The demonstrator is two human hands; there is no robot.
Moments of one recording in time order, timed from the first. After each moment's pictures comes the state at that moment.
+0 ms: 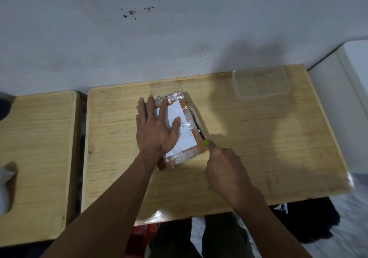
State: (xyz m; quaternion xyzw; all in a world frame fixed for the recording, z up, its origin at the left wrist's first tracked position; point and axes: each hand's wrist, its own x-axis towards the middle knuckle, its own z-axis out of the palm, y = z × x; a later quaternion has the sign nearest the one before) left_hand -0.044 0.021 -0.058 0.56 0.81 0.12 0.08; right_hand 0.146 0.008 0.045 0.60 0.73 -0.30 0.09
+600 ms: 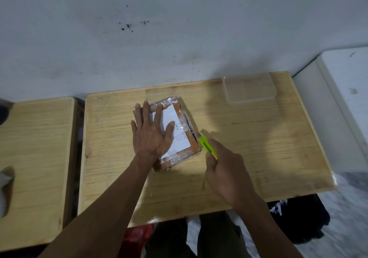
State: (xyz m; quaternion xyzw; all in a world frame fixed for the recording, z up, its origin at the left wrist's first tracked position) left_hand -0.042 0.016 -0.044 0.55 0.81 0.12 0.14; right_hand 0.172 -0.003 0.068 0.59 0.71 -0.36 -0.10
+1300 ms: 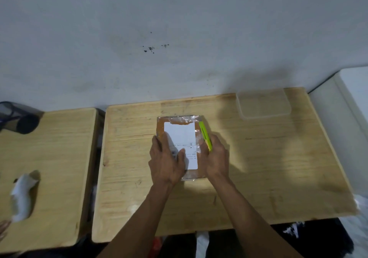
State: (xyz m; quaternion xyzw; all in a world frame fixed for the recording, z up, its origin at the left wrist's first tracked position) left_hand -0.018 -0.019 -0.027 0.44 0.84 0.20 0.22; right_hand 0.108 0.041 -0.014 0.65 0.60 -0.40 -0.26
